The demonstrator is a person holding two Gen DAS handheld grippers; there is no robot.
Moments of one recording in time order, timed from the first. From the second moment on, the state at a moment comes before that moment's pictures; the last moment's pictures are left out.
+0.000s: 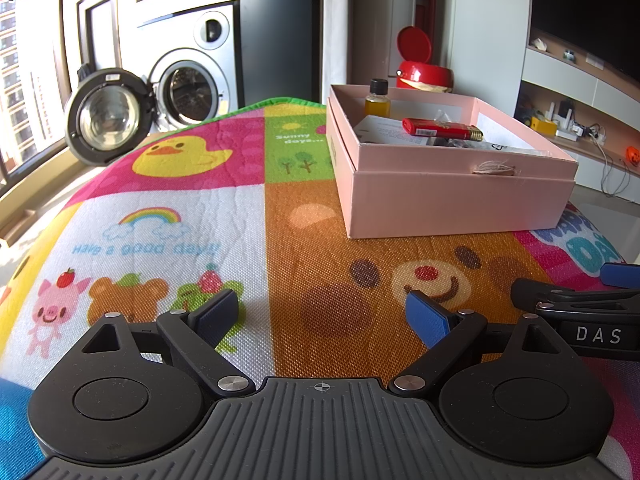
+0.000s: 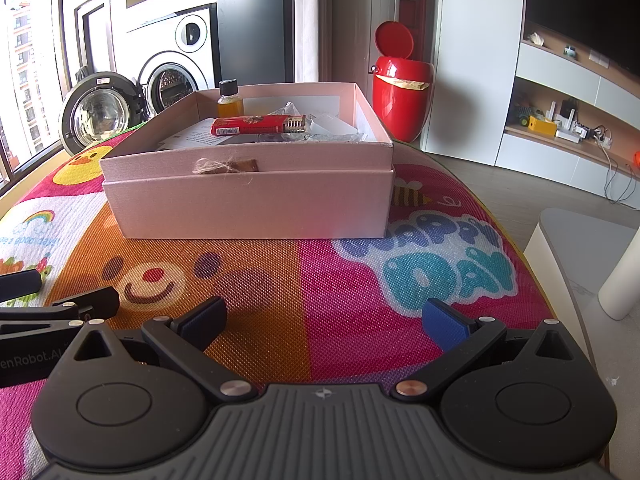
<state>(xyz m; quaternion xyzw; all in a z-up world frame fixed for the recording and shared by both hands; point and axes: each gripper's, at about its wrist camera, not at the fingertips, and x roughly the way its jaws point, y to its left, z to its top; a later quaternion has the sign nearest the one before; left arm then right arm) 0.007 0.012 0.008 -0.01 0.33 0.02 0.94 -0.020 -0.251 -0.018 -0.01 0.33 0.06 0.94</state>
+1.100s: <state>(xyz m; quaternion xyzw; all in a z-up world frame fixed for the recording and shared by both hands) 0.005 0.012 0.008 -0.01 0.33 0.02 0.94 -0.019 -0.251 -0.018 -0.01 0.33 0.06 0.94</state>
